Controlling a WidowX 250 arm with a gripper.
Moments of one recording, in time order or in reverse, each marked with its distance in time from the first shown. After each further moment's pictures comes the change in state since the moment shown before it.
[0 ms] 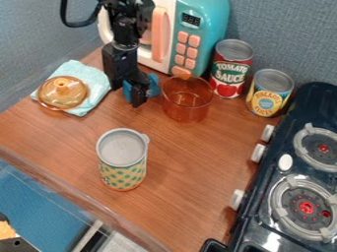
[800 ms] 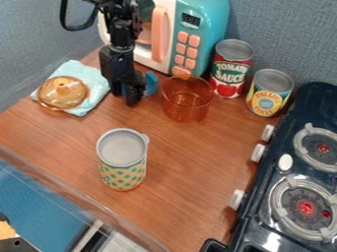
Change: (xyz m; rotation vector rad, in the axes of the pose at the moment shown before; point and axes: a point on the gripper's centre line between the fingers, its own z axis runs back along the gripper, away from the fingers) arm 0.001 -0.008 -0.009 0.022 -0.010 0.037
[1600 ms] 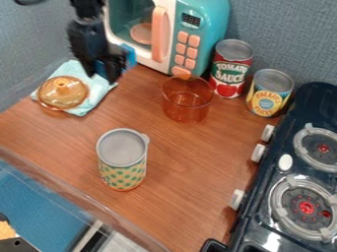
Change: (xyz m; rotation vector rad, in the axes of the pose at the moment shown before) arm 0.041 -0.019 0.072 0.024 0.118 0.343
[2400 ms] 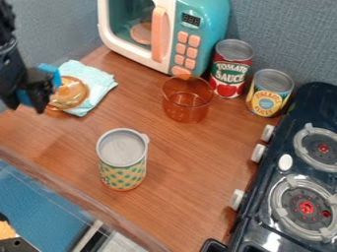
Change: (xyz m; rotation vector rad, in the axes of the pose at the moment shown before) arm 0.107 -0.057 -0.001 -0.057 -0.032 0.217
